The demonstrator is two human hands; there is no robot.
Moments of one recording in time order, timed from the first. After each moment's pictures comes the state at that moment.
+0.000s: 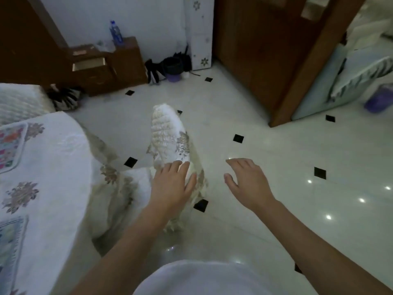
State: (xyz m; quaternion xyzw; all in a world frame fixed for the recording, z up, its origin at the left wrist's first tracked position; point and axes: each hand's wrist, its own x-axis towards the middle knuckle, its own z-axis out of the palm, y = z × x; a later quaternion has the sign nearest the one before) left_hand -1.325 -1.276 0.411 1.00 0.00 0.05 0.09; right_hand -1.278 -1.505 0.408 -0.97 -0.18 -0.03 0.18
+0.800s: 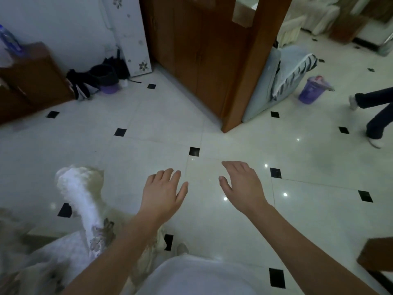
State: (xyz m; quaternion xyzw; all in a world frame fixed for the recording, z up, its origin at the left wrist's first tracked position) left_hand -1.039 -1.391 0.370 0.99 -0.15 0.02 0.08; right_hand -1.050 -1.635 0.392 -0.99 -0.03 -0.02 0.13
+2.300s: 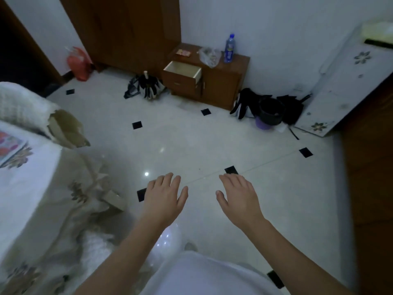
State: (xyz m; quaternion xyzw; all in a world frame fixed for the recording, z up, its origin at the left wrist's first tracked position) left_hand -0.670 -1.082 0.363 0.92 0.38 0.06 0.02; right_hand -0.486 -1.223 0.360 -0.84 -0.52 0.03 0.13
